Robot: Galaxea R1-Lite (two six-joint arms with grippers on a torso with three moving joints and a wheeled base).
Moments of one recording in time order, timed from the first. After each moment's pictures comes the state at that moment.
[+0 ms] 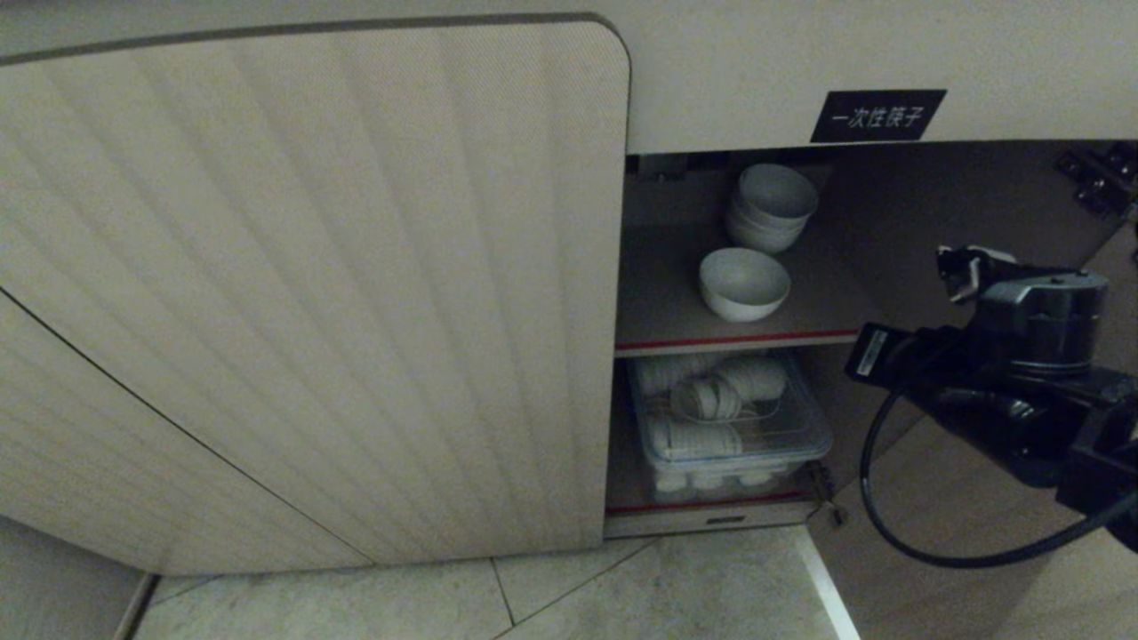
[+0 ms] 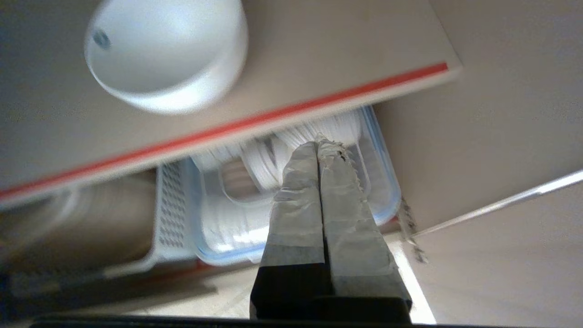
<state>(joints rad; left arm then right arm) 0.00 0.00 0.00 0.00 0.01 -0.03 0.33 1.63 -0.69 -0.74 -0.39 0.31</state>
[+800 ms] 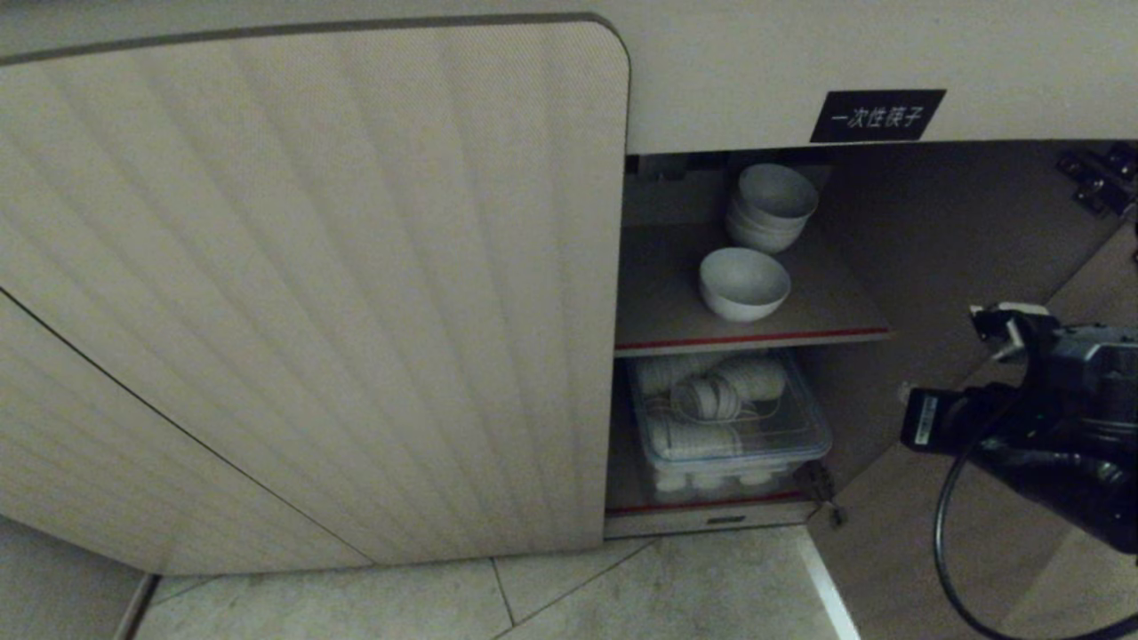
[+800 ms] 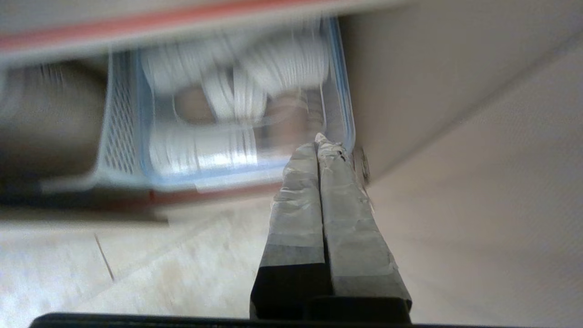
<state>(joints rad) 0.00 0.00 0.00 0.00 0.01 -0.03 0.20 1.55 -0.48 -0.74 -0.21 0.16</state>
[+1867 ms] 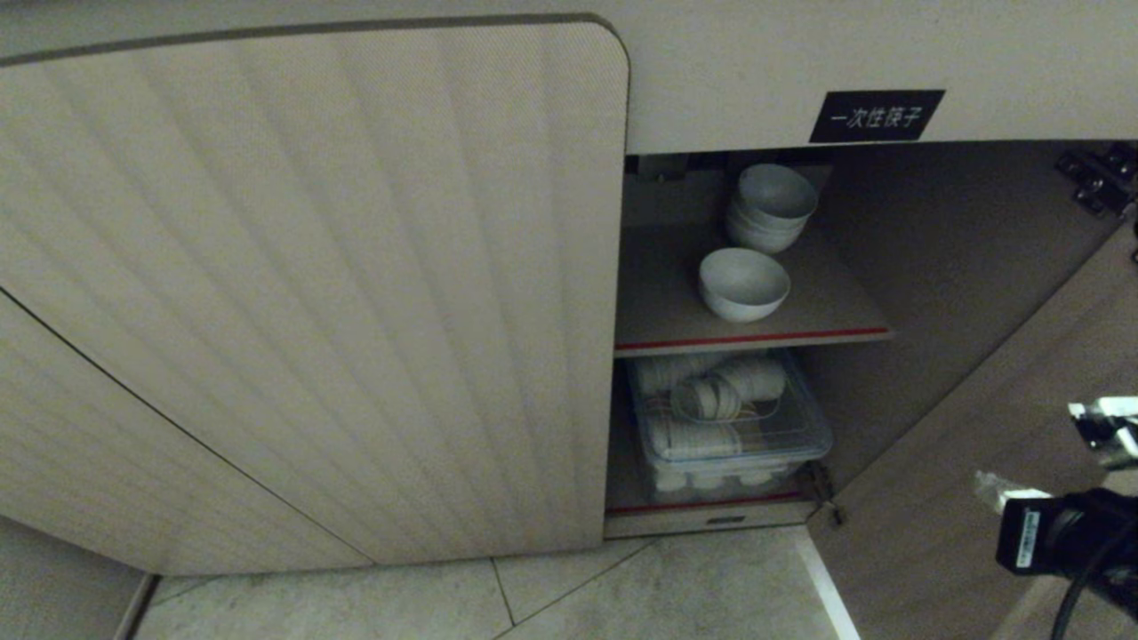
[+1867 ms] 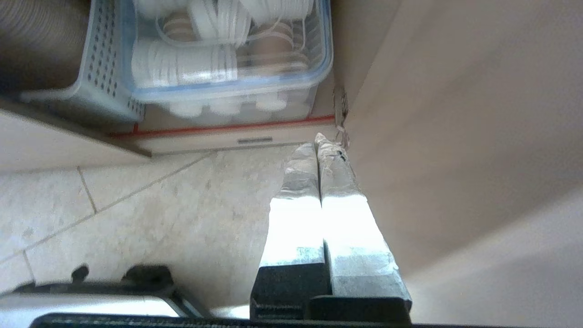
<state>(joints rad) 0.00 0.00 0.00 0.00 0.01 -0.03 0.12 1.29 -0.17 -0.74 -0.11 0.08</state>
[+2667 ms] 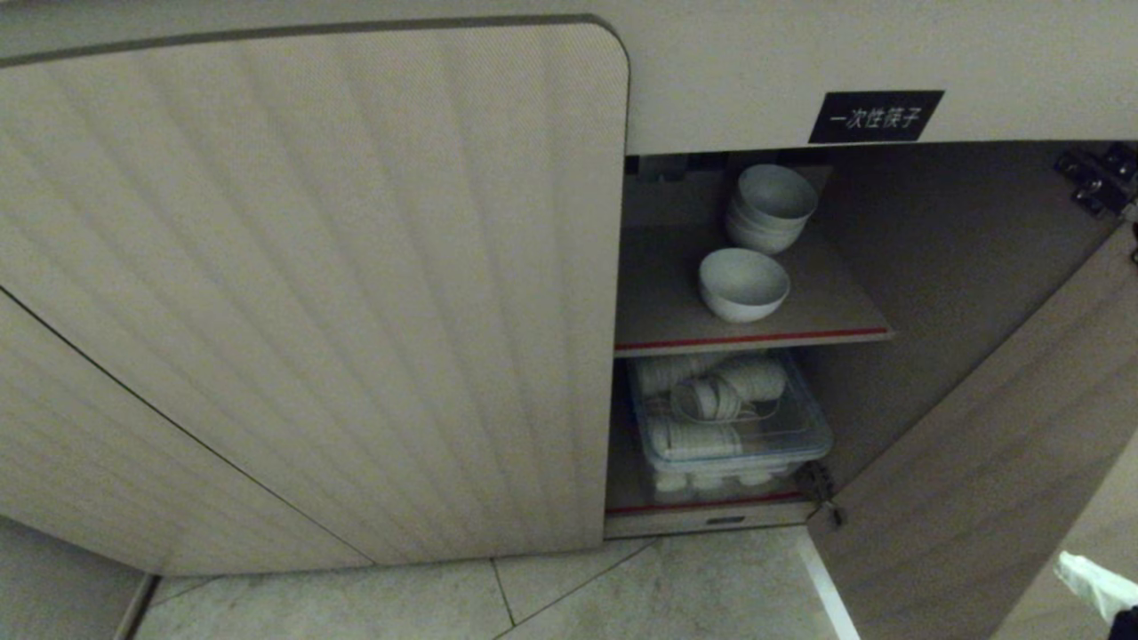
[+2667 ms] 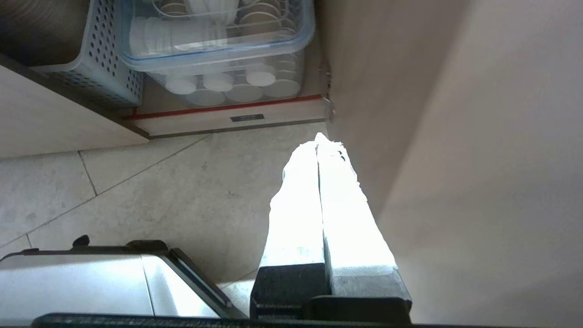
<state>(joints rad) 0.00 0.00 0.00 0.00 0.01 -0.03 -0.01 0.89 -0.01 -0.55 0.00 0.04</state>
